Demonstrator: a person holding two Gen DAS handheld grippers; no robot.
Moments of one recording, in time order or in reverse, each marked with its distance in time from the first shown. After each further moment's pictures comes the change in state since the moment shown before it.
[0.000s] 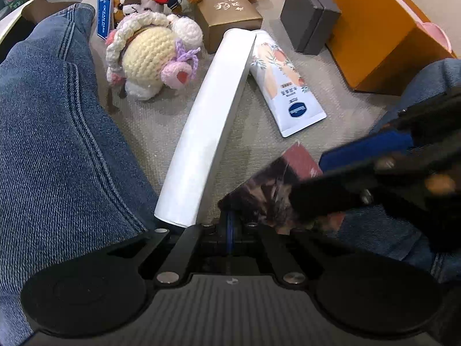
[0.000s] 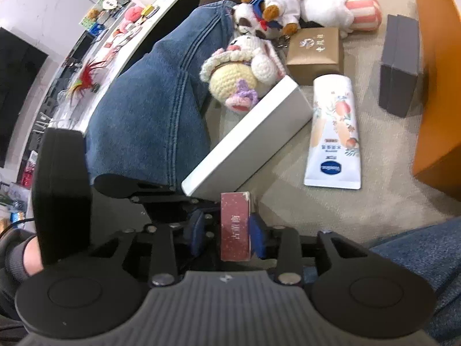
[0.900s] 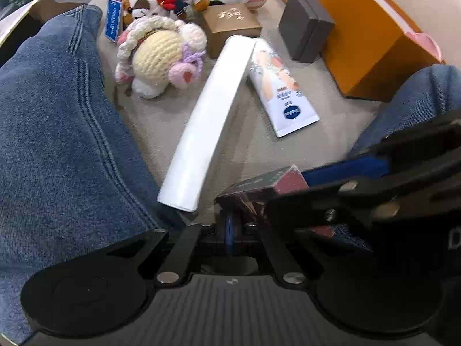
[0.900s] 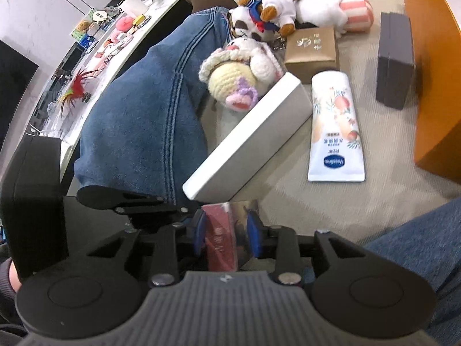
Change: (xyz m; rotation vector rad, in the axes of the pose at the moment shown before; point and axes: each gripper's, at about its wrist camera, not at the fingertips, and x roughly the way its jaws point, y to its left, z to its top) left arm 0.003 -0.015 0.007 -0.028 -0.054 -0.025; right arm 0.005 0.013 -0.018 0.032 -0.044 -0.012
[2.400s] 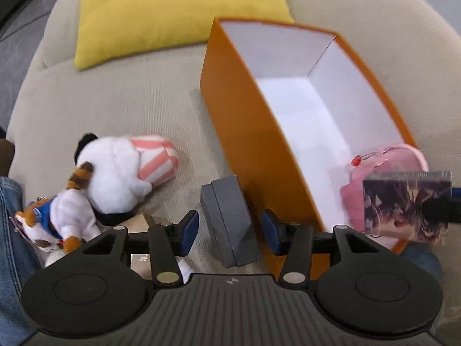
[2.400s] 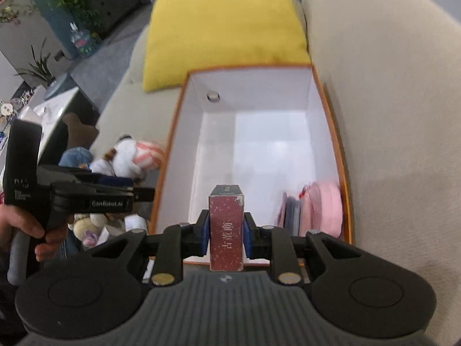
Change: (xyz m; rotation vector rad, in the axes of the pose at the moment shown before) left arm 0.035 -0.089 0.234 0.148 0.005 -0.064; right arm -0.201 -0.142 0.056 0.240 -0.247 -0.385
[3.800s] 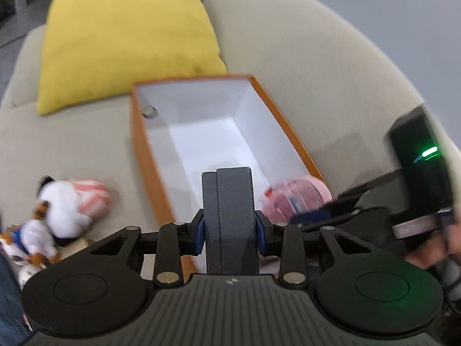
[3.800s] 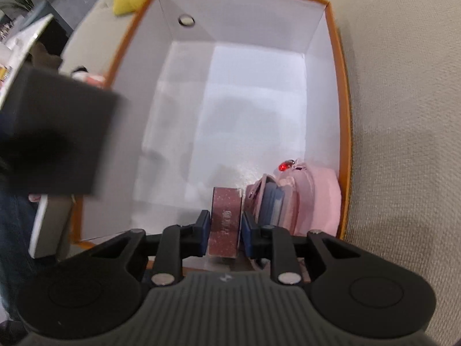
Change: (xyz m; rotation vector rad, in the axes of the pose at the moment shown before) left arm -0.067 -0.080 0.017 0.048 -0.112 -0.145; right arm 0.064 -0.018 0.022 -0.096 0.235 -0.070
